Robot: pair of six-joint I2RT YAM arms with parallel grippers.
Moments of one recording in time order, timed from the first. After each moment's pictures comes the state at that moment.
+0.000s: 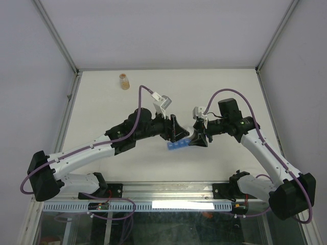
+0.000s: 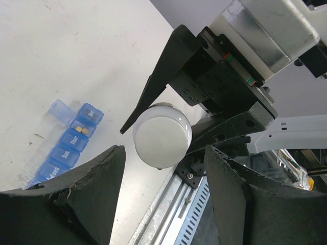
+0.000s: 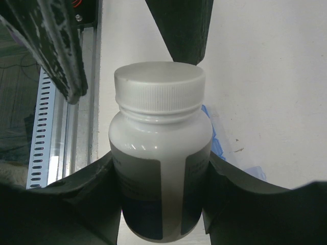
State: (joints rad) left arm -0.99 1.20 0.94 0.04 0.15 -0.60; right arm 0.39 1.08 0.89 -0.70 -1.01 -0.71
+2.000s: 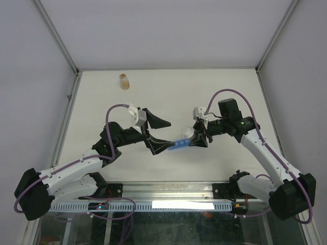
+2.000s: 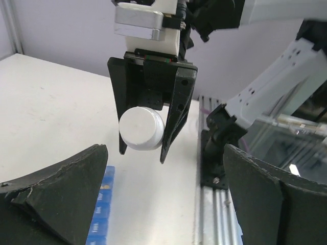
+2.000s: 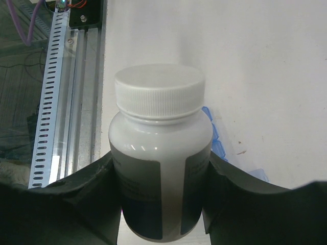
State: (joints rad) left arm -0.83 1.00 0.57 0.63 0.57 -0.25; right arm 0.39 1.08 0.89 -0.71 -1.03 -0.72
